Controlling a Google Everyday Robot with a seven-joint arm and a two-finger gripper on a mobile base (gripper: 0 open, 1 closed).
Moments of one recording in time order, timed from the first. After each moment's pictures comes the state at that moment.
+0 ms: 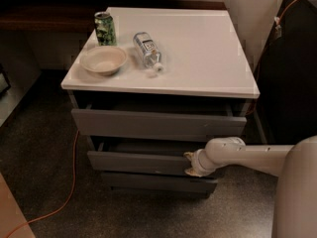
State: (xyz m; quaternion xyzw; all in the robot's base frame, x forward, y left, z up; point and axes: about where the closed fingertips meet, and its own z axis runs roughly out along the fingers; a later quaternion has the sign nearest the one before) arm 0.584 -0.157 0.416 -0.71 0.67 0.02 0.21
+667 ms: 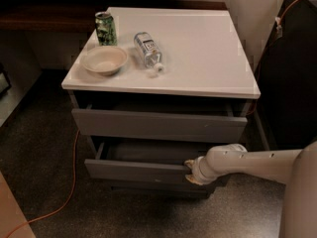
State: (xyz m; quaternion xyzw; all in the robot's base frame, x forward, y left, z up) arm 0.548 -0.154 0.417 -0.70 0.68 0.03 0.20
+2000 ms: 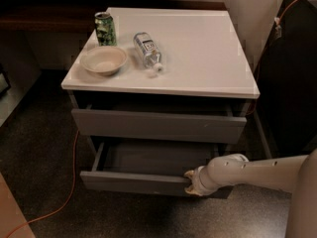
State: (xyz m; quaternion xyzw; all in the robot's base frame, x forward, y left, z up) arm 0.514 -0.147 0.416 -0.69 0.70 0.04 0.20
